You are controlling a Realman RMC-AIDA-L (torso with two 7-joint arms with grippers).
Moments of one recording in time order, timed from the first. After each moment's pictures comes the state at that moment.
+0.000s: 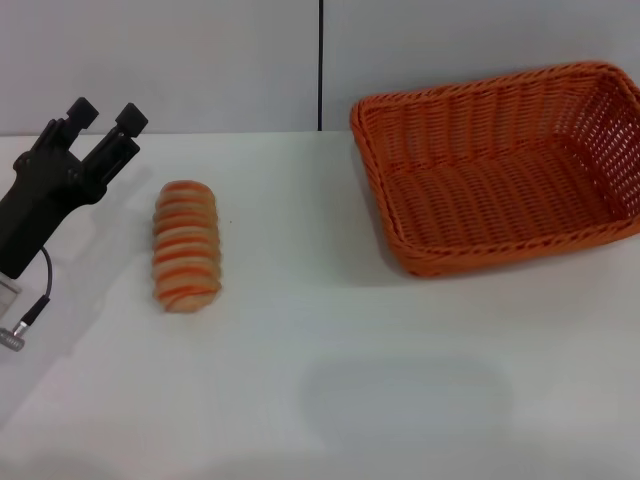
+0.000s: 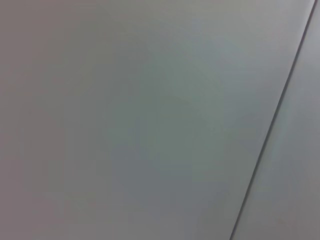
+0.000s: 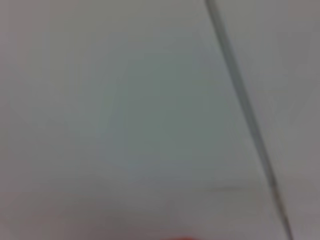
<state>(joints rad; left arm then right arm) -0.37 -2.06 0.73 0.10 1.11 1.53 -0.87 0.47 1.81 2.74 1.12 -2.17 1.59 -0.92</state>
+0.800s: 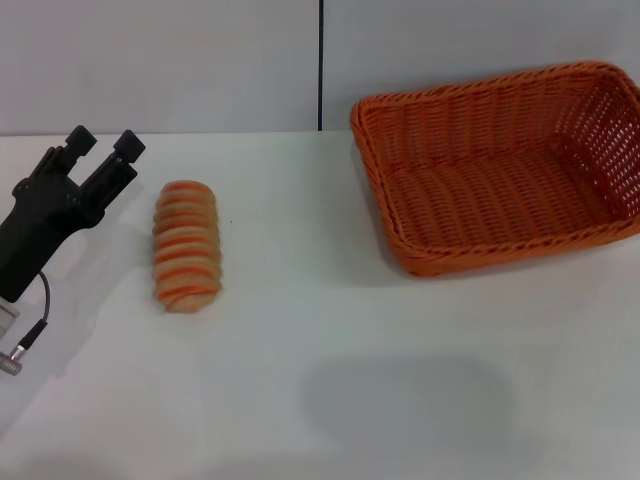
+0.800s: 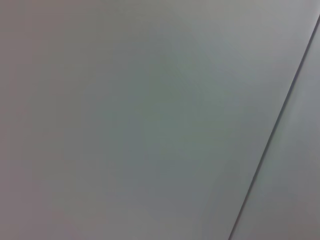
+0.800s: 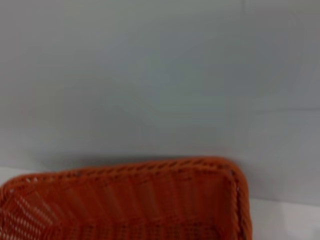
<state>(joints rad) -0.34 -2.06 0.74 0.08 1.11 1.52 -0.87 0.74 1.75 2.54 0.82 -2.51 1.52 -0.80</state>
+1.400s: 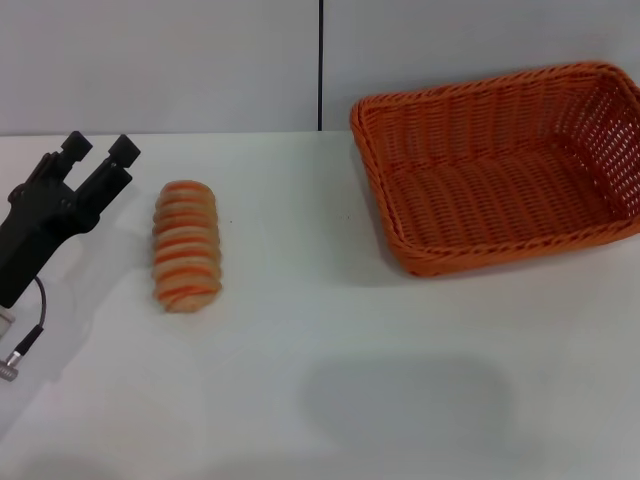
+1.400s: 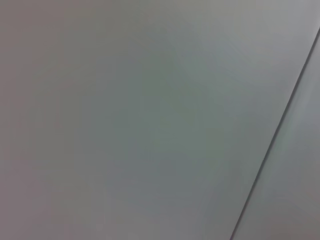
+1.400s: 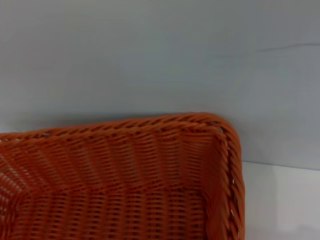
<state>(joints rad) -0.32 -2.06 0.74 0.08 1.11 1.53 -0.88 0.74 1.75 2.42 0.71 -2.51 1.40 -0.80</state>
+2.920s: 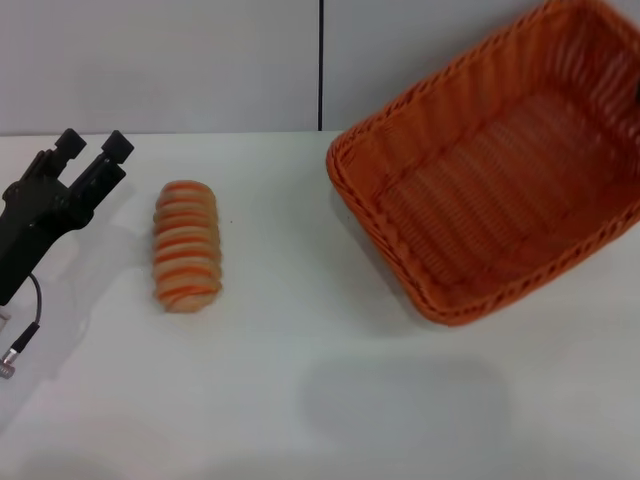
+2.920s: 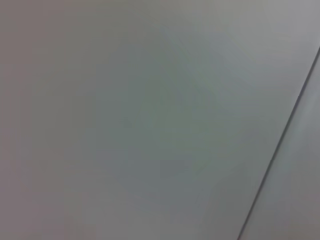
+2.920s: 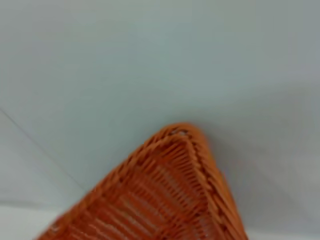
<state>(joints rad) -0.32 -2.06 0.74 0.09 1.11 1.52 -0.89 0.55 1.84 2.43 0.88 -2.09 1.40 -0.92</state>
